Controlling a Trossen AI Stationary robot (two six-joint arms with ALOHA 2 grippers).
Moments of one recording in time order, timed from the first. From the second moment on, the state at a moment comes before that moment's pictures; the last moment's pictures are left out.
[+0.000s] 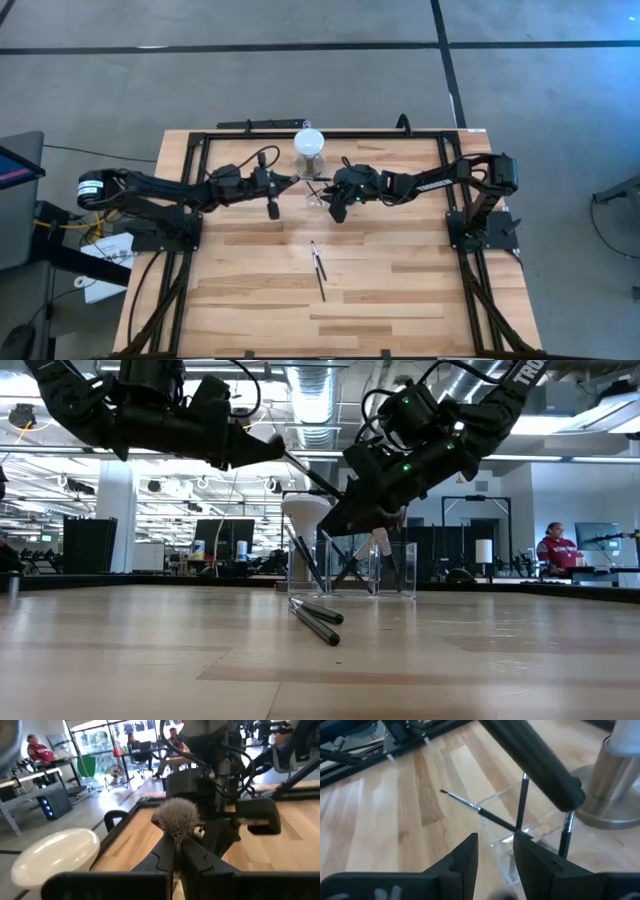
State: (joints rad) left arm 0.20 1.27 0.39 0.85 -0.04 0.21; right arm -0.19 1.74 0.83 0.38 -0.03 0.25
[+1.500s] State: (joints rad) left arm 0.21 1.30 0.61 0.19 -0.08 0.17; right arm -0.18 1.49 0.86 0.40 -0.05 0.25
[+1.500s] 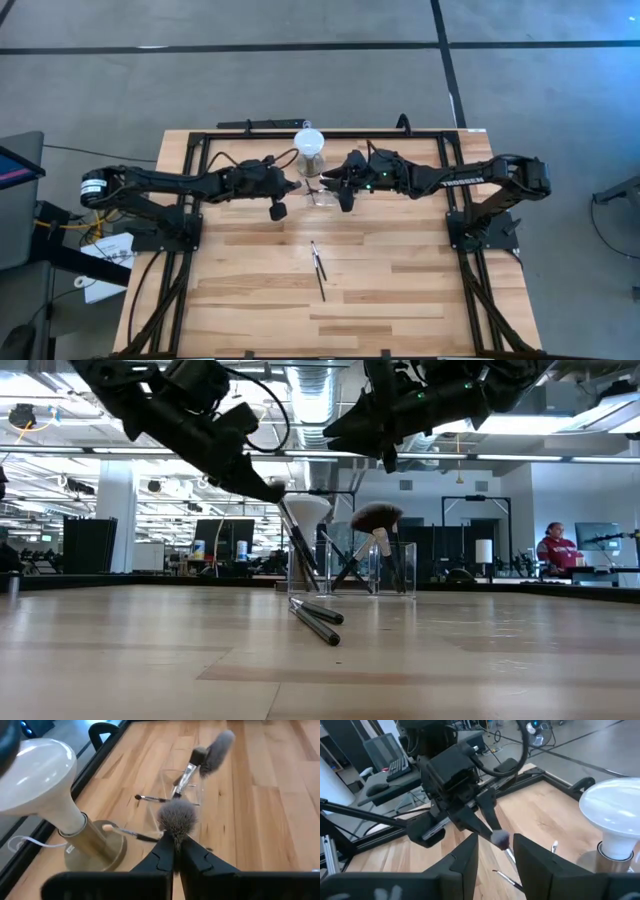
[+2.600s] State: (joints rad) left arm 0.08 1.10 0.63 0.22 -0.01 0.21; right arm 0.05 1.49 0.86 0.32 0.08 0.34
